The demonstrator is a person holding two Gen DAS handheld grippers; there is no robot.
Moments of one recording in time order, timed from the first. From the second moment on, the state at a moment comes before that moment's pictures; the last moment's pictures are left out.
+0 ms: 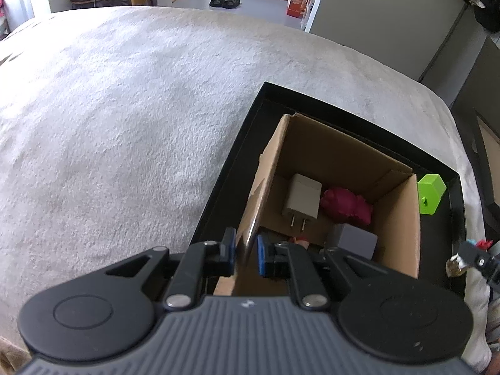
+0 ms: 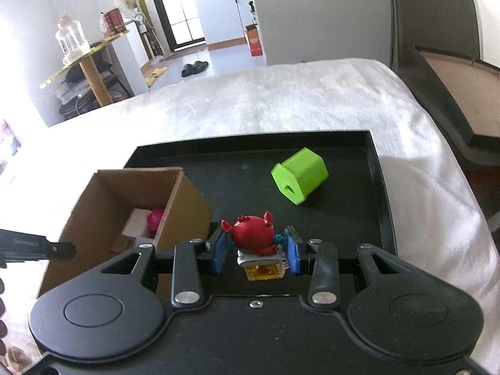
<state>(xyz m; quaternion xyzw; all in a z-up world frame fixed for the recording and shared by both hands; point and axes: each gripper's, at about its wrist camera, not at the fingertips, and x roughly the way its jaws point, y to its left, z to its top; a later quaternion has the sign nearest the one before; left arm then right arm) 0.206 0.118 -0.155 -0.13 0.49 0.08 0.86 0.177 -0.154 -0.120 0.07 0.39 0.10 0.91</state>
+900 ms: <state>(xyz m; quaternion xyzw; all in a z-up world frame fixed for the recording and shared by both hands) 0.201 0.128 -0.158 -0.15 0.48 0.05 0.87 0.187 -0.056 -0.082 0.06 0.36 0.21 0.91</state>
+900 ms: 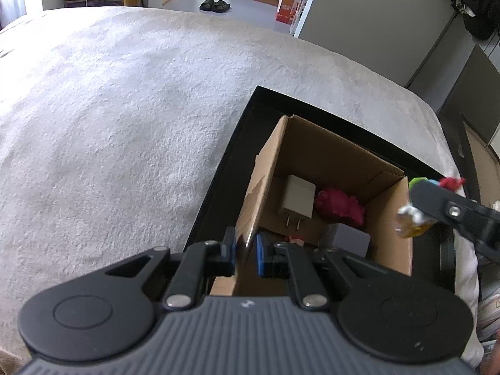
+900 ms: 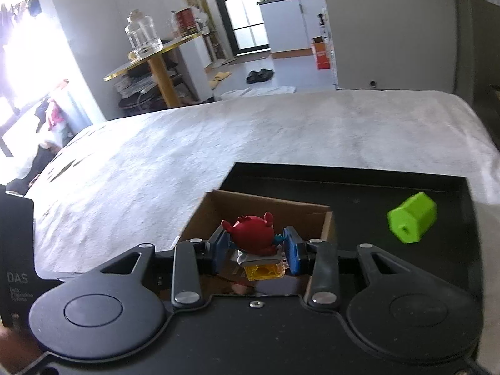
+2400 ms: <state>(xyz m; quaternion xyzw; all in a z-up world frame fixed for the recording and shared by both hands) 0.196 0.135 -0.164 -0.16 0.50 0.05 0.85 0.169 -0.090 -0.096 0.09 0.39 0.17 0.90</state>
